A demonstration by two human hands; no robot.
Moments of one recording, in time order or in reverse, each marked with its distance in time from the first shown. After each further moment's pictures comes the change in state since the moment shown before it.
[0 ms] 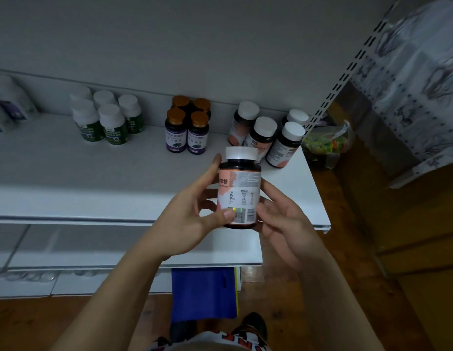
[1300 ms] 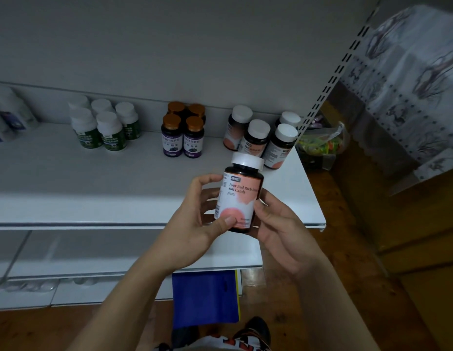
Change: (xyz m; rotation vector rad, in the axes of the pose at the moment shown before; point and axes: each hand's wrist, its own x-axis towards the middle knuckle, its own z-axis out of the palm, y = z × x) left_hand -0.014 0.007 0.019 -0.130 0.060 -0.043; right_hand -0.008 0.003 0.004 0.134 0.026 0.044
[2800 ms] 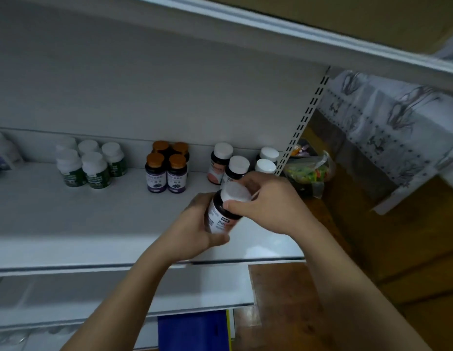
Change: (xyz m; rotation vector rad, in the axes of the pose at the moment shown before) left_hand 0.071 0.010 0.009 0.492 -0.039 0.091; right_hand 0.037 -0.100 0.006 -1.398 0.295 -0.225
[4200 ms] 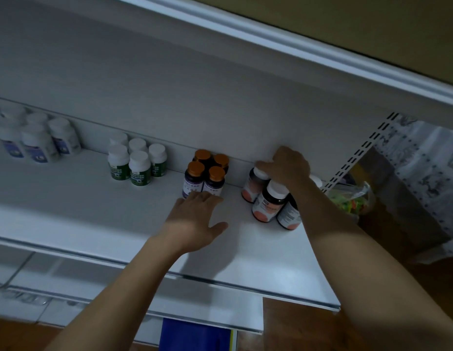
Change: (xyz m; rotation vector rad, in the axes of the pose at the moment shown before) left_hand 0.021 -0.032 -0.050 0.698 0.080 -0.164; right_hand 0.190 0.016 0.033 -0.349 0.065 0.138
